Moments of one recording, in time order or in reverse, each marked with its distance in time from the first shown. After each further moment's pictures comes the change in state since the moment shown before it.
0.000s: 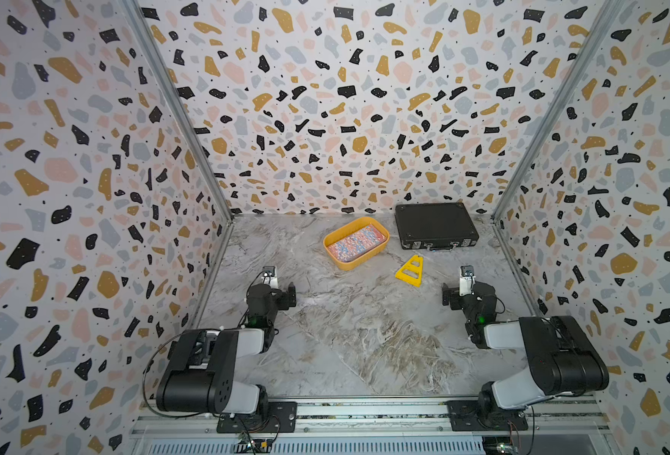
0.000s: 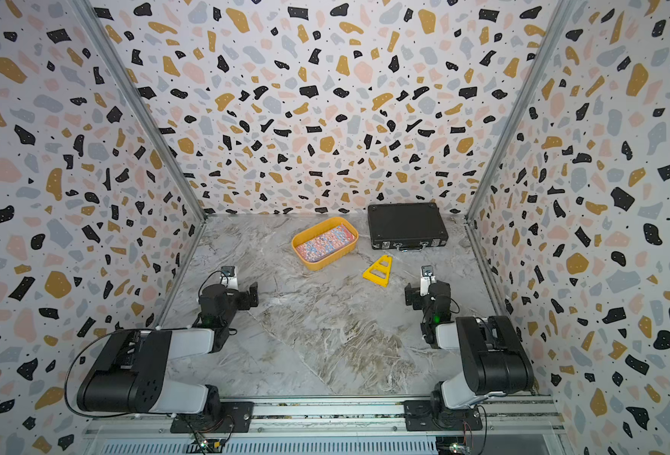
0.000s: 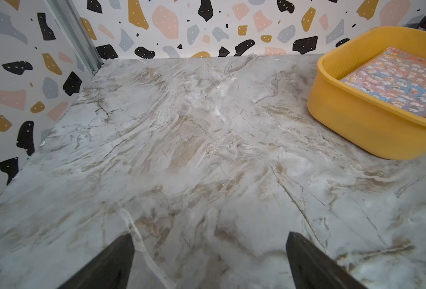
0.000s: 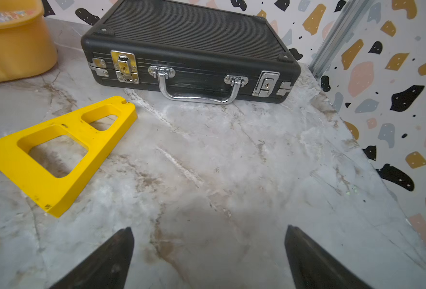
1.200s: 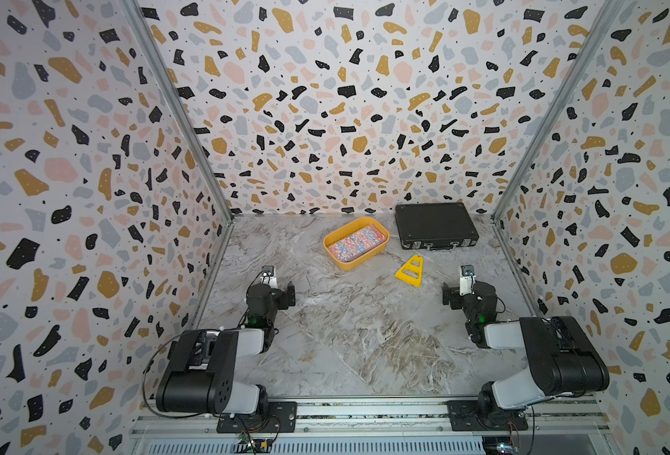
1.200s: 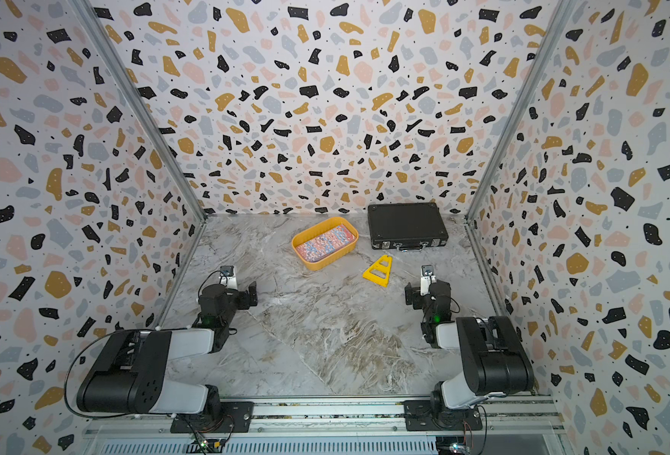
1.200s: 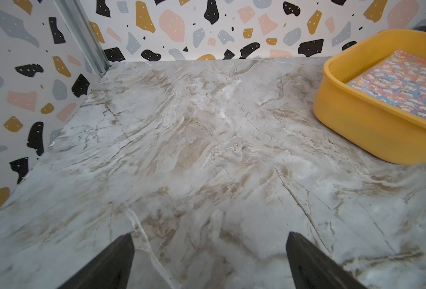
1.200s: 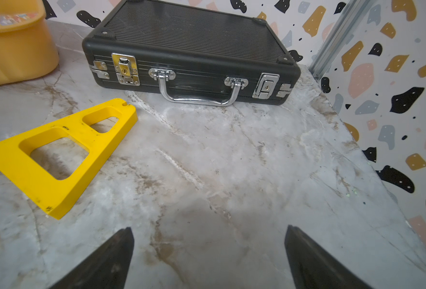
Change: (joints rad) left arm 0.000 -0.032 0.000 -0.014 -0.041 -0.006; right arm -0.005 -0.027 0.004 -0.031 -0.003 0.000
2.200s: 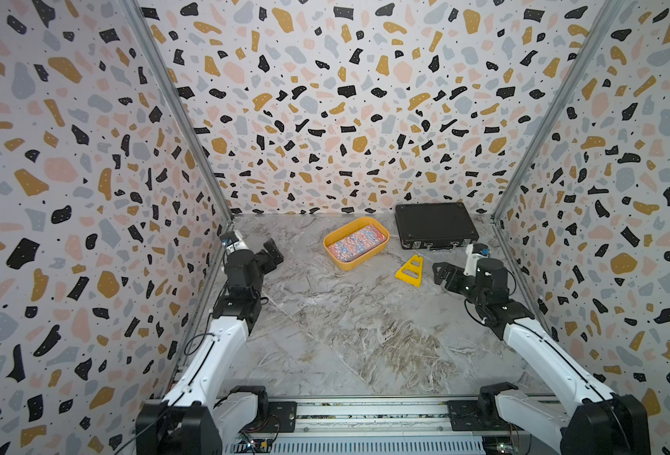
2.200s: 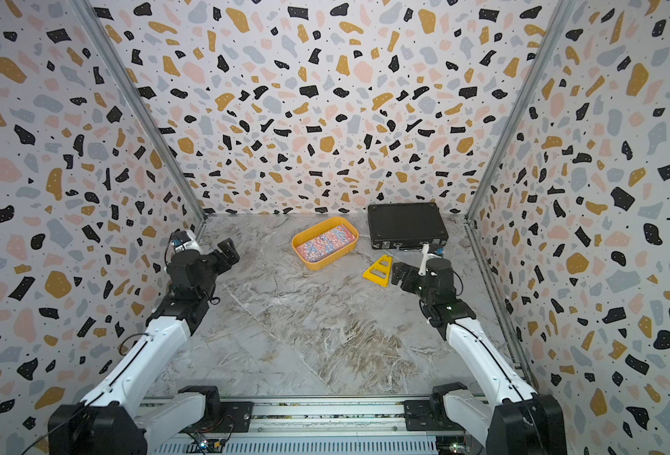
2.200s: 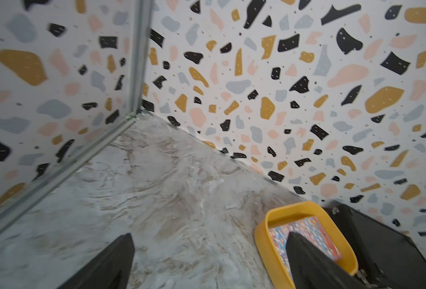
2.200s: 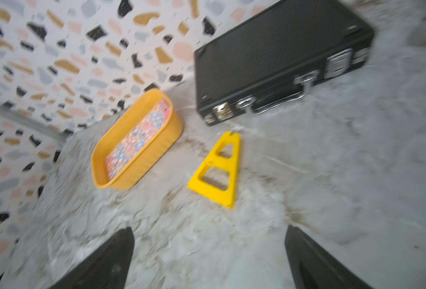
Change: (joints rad) left arm 0.002 -0.263 0.474 -0.637 -0.009 -0.482; right arm 0.214 -0.391 0.436 -0.932 -0.188 0.607
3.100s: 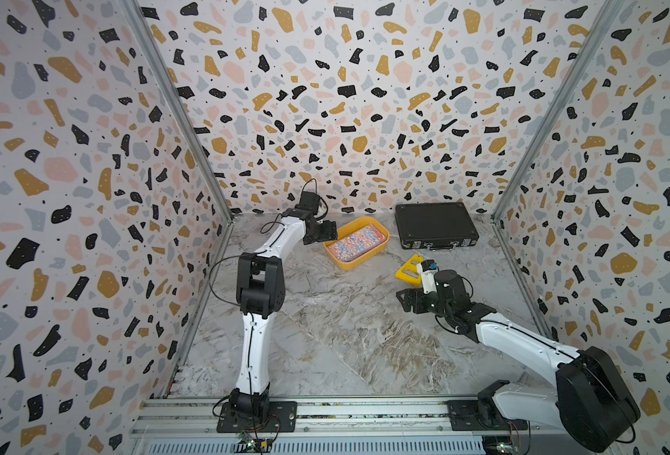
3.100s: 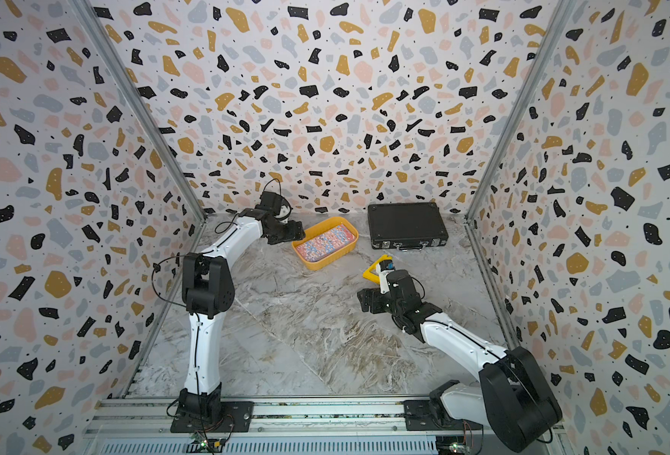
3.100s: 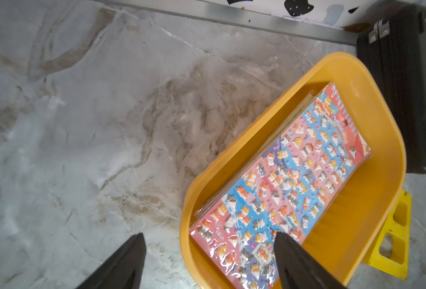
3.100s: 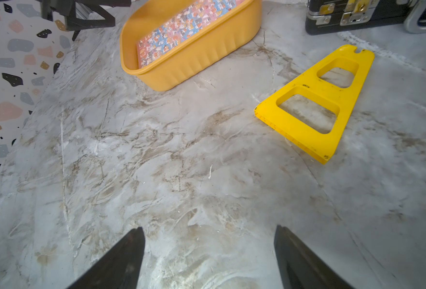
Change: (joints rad) left arm -0.203 1.193 1.316 -0.829 0.284 0.219; right arm 0.230 0.146 -0.145 0.163 -0.048 -0.106
